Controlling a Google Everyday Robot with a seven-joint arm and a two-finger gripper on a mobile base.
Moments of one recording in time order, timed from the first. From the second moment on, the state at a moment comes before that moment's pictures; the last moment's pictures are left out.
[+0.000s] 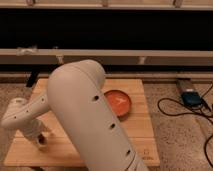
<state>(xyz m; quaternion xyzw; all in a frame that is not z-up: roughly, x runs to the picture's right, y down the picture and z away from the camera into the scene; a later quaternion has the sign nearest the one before) -0.343 0.266 0.771 -0.33 0.11 0.24 0.91</state>
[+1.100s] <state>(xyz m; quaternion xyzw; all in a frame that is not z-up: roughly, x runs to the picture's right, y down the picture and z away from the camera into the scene) -0.322 0.273 0.753 -0.35 0.12 0.25 0.90</state>
